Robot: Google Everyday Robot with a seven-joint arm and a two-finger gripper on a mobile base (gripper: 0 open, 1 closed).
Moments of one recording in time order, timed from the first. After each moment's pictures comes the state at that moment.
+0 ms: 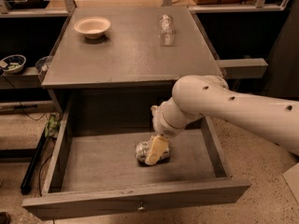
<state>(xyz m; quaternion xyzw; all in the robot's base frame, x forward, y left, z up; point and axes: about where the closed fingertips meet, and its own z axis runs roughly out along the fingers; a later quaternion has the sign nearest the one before) 0.524 -0.006 0.697 -0.66 0.70 0.09 0.24</state>
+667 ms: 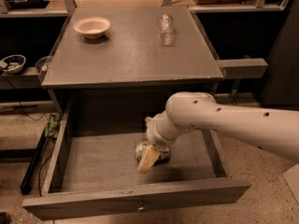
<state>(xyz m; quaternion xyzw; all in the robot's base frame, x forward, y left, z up) 0.519 0.018 0.647 -0.65 0.71 0.13 0.24</state>
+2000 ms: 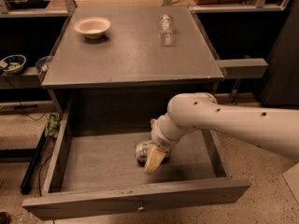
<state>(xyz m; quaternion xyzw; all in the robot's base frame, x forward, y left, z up) 0.523 -0.001 0.630 -0.65 0.72 0.11 0.21</state>
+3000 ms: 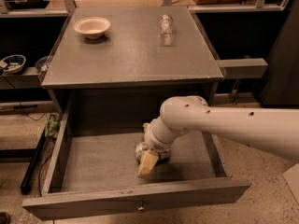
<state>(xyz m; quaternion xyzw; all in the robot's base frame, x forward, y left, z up) 0.516 0.022 0.618 -0.66 0.71 0.13 0.21</state>
